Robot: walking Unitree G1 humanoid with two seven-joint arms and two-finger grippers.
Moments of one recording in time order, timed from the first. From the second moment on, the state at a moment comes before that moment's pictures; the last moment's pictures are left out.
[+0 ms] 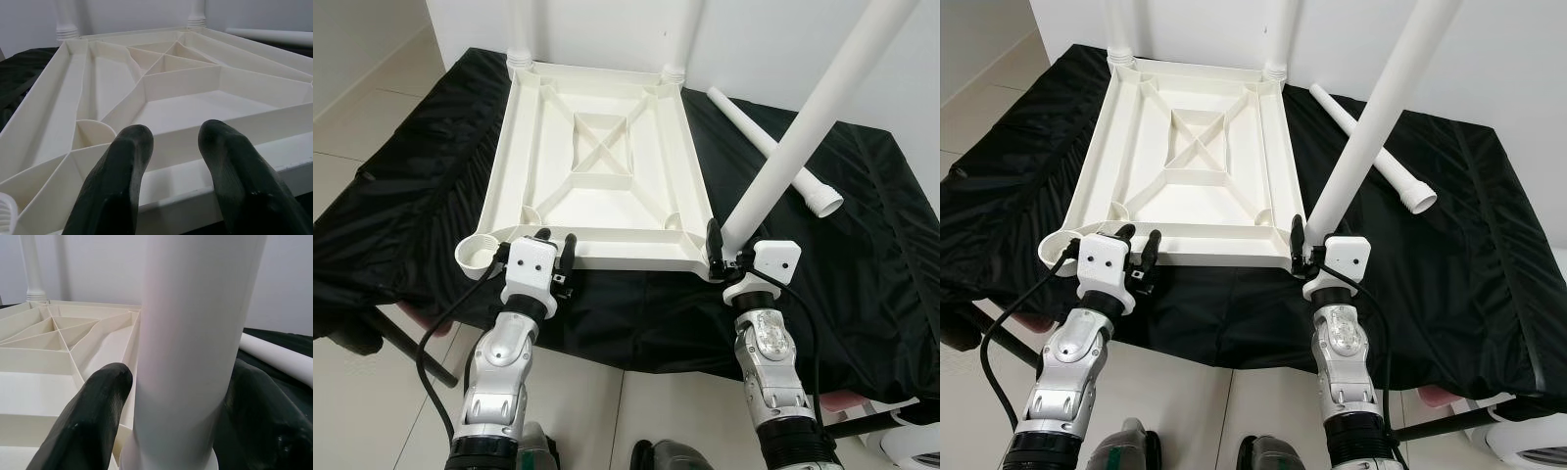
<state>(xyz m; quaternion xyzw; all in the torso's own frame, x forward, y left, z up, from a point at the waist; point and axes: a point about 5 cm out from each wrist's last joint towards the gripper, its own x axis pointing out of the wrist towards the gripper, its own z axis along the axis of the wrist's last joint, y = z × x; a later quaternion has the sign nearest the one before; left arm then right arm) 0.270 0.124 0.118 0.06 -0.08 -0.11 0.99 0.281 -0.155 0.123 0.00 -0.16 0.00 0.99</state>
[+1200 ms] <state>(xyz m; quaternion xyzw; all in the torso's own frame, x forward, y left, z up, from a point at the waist) 0.271 0.123 0.119 0.07 -0.08 -0.12 0.99 0.279 -0.157 0.121 0.00 -0.15 0.00 0.99</state>
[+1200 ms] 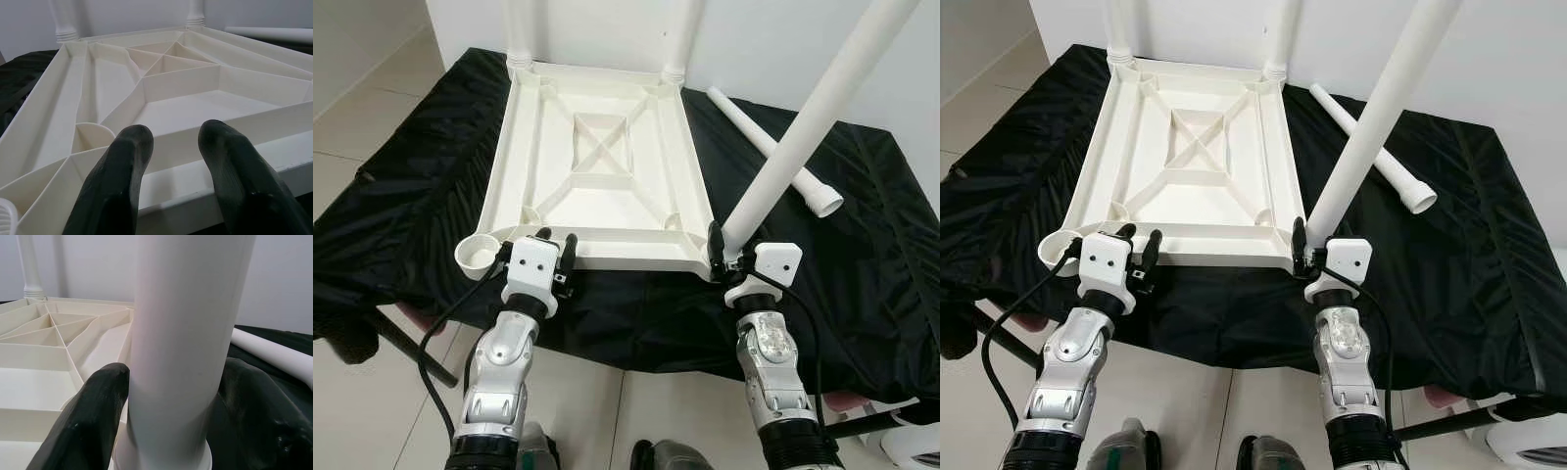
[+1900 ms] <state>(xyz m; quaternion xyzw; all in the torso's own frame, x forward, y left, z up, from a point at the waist) 0.276 0.121 0.123 0.07 -0.09 -0.12 0.99 0.279 -0.158 0.121 0.00 -0.15 0.00 0.99</state>
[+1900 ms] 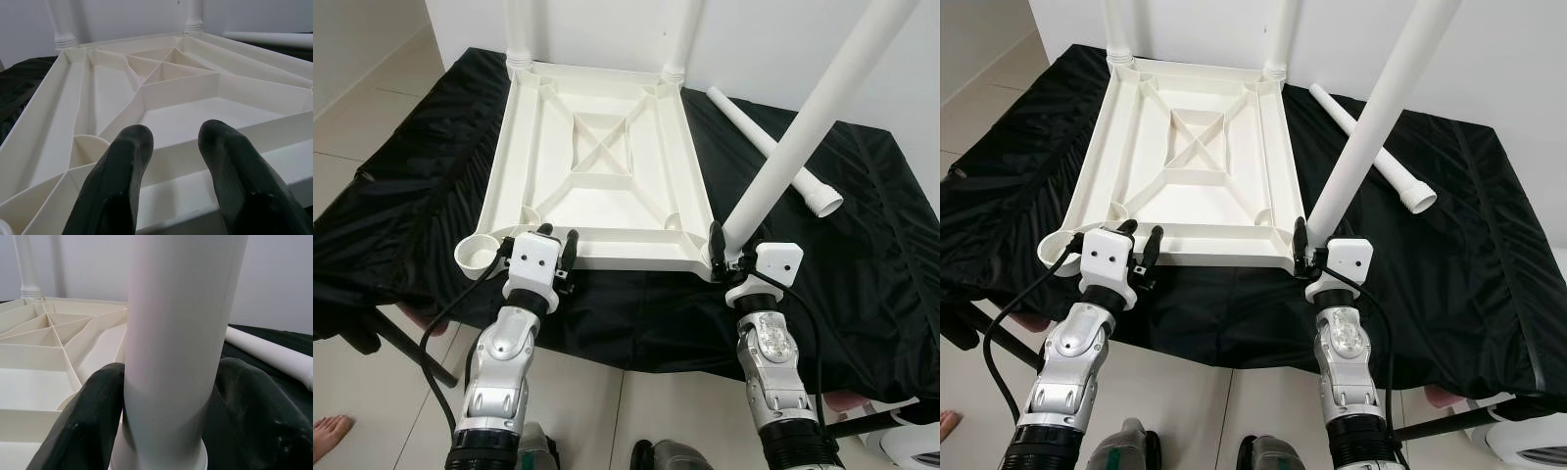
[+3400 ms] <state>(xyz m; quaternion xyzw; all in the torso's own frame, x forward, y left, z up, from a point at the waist) 0.276 0.123 0.124 0.08 -0.09 -0.11 0.99 0.282 -0.161 0.123 -0.01 -0.15 0.01 0.99</state>
